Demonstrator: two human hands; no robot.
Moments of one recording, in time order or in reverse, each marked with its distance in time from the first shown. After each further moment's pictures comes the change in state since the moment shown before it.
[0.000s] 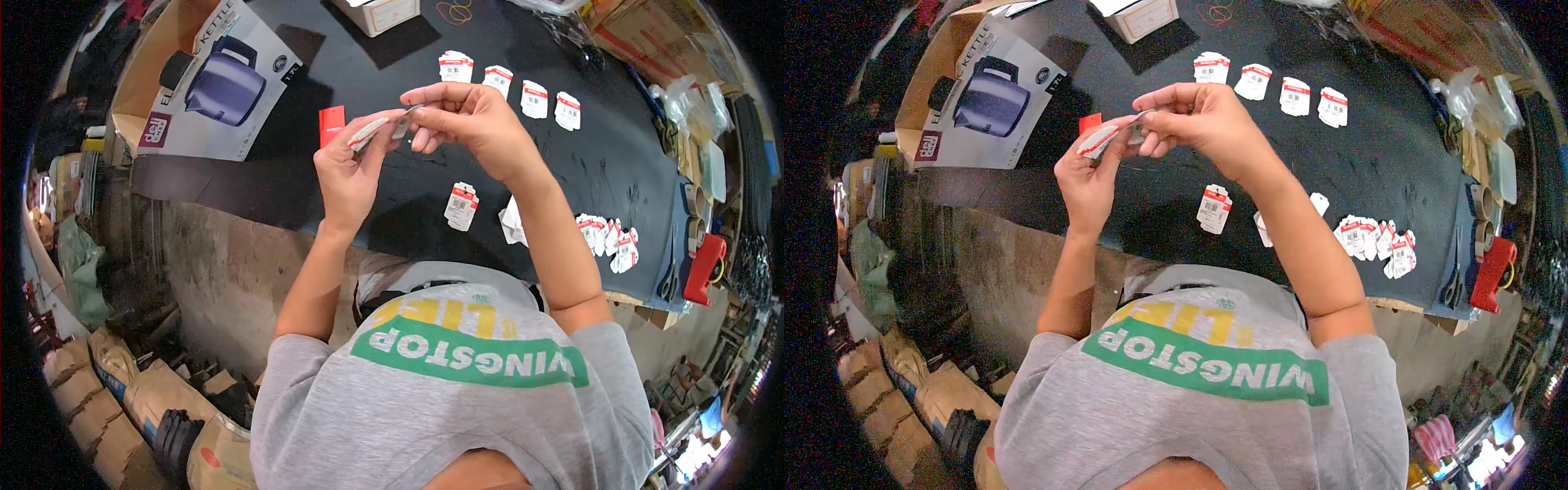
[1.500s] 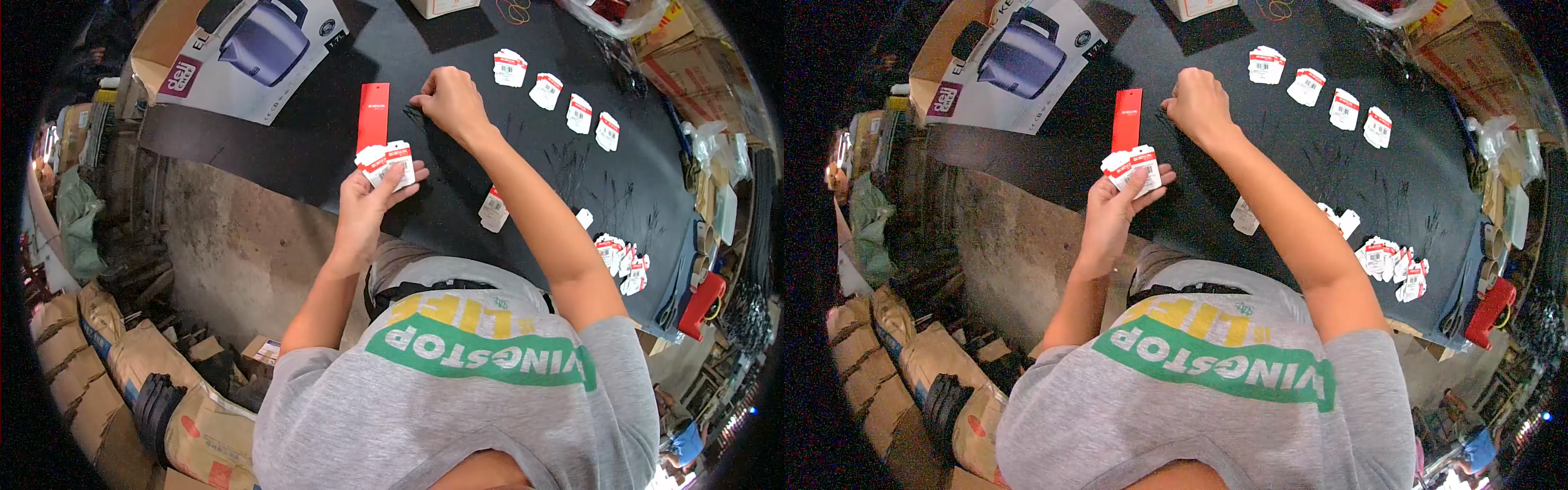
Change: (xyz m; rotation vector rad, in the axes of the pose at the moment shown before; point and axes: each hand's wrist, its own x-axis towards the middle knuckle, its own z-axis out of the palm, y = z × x) left_hand -0.058 -0.019 -0.043 -0.383 0.104 -0.689; right_hand 0.091 0.087 0.022 -1.202 0.246 -0.065
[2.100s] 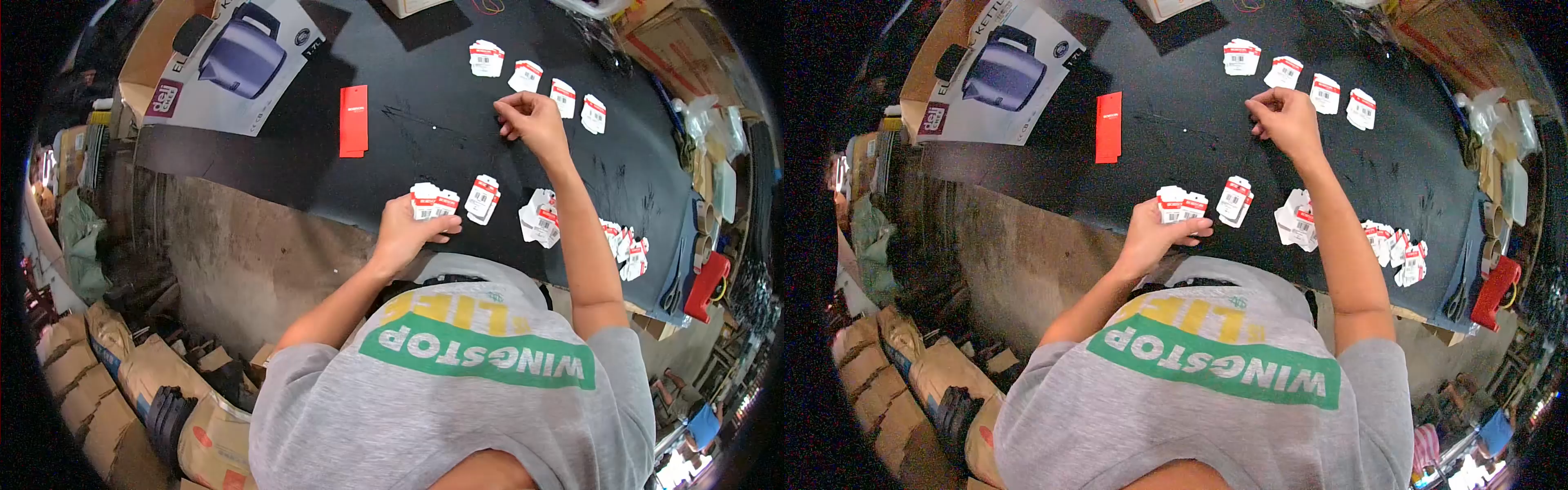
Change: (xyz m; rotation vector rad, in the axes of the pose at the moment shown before) left_hand -0.016 -0.047 0.032 0.240 -0.193 -0.222; right_hand -0.067 0.089 -0.083 0.617 0.005 0.371
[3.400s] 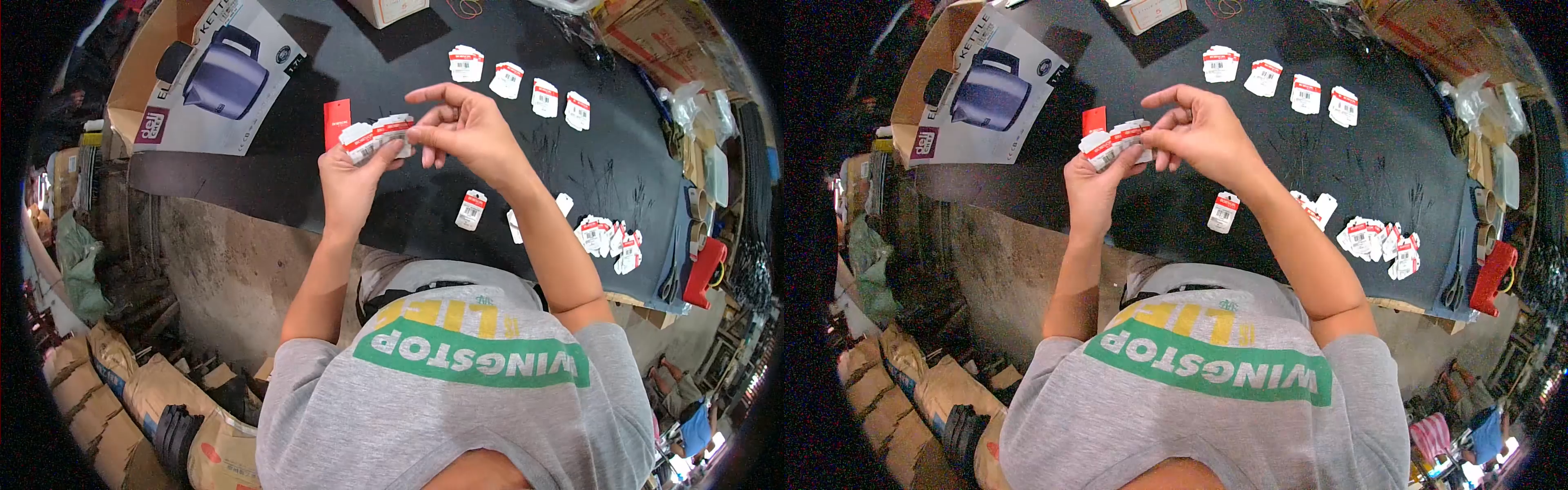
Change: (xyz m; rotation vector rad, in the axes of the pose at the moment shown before) left_hand 0.035 0.072 -0.020 -0.006 0.202 0.534; right_hand -0.038 -0.074 0.053 0.348 -0.364 -0.134
